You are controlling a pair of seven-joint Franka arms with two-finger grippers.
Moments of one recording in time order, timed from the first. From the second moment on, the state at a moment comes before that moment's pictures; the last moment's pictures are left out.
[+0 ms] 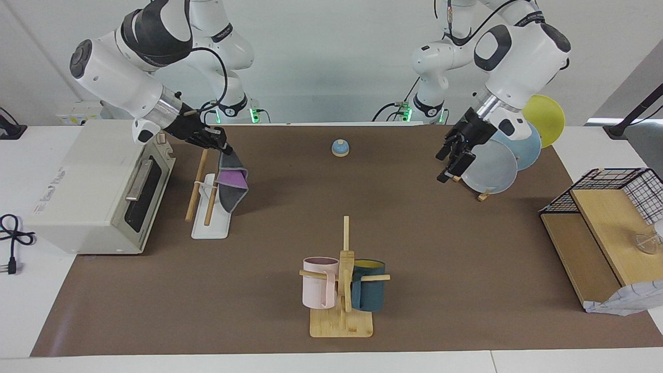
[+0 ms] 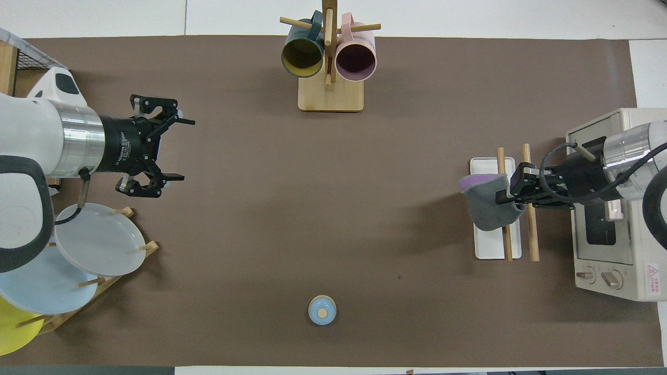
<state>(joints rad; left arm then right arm) 0.30 -0.08 -0.48 -1.89 -0.44 2.01 -1.11 -0.08 -0.10 0.03 -1.98 0.48 1.67 0.11</state>
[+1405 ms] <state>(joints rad) -0.06 -0.02 -0.02 -1.60 -0.05 1.53 -0.11 -0.19 -0.13 0.03 -2.03 0.06 1.80 -0.49</state>
